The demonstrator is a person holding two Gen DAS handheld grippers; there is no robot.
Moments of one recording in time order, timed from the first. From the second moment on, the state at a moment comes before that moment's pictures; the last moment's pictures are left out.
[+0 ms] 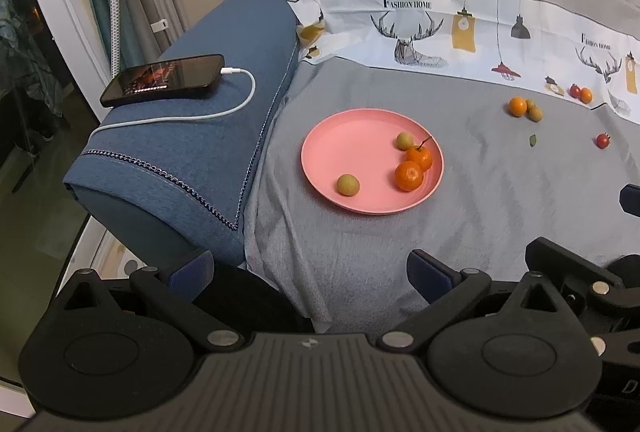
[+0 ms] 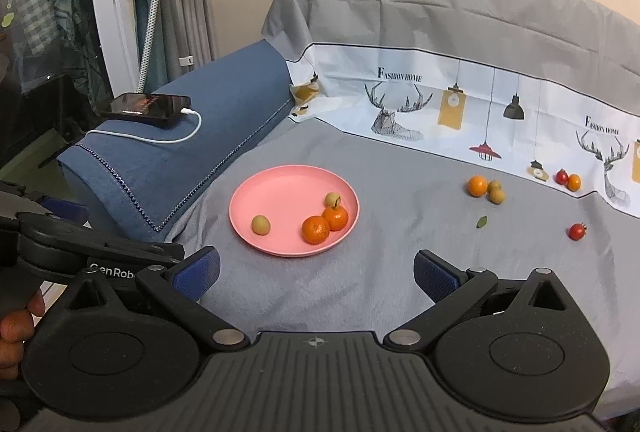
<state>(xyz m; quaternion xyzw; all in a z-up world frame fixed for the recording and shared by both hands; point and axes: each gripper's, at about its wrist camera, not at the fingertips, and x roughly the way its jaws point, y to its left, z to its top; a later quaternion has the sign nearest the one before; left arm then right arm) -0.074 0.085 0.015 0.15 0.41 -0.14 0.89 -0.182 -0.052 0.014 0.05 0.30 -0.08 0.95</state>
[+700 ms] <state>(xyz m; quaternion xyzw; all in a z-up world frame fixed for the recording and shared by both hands) -0.011 -0.041 -0.002 0.20 0.43 -0.19 0.86 -0.176 -0.183 -0.031 0.15 0.31 -0.21 0.92</state>
